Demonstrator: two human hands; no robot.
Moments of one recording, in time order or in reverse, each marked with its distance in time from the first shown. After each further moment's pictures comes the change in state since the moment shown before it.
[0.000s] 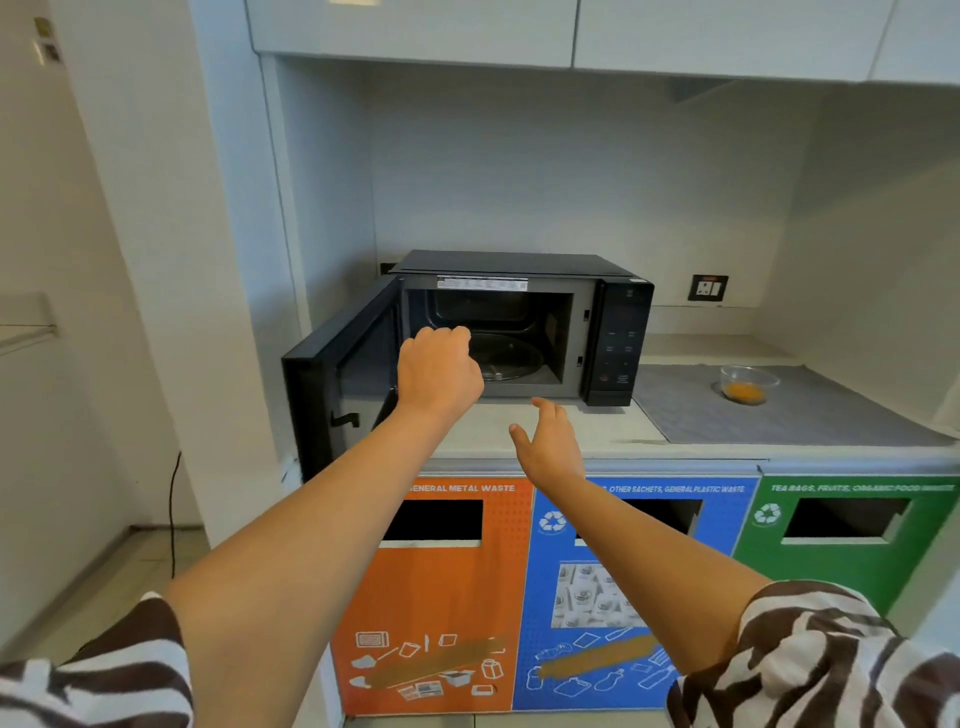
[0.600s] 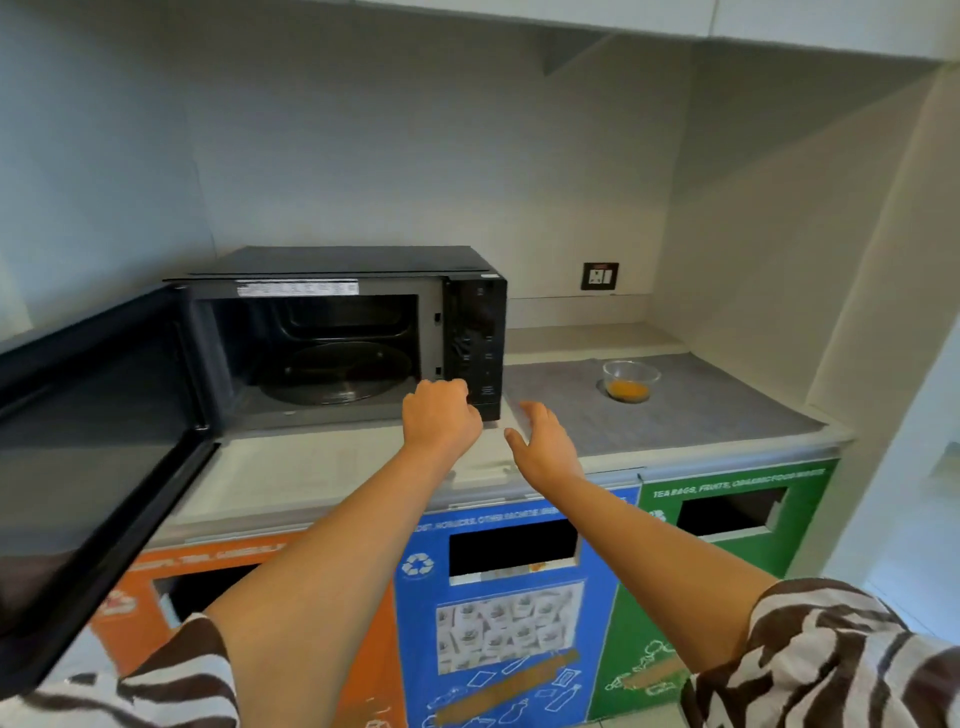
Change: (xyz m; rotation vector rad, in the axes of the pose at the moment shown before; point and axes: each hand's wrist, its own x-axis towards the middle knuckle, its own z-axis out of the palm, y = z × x) left_hand 0.063 0.178 0.202 -0.059 -0.303 -0.023; right_hand 0.113 0.174 -0.129 -0.035 -0.006 0.115
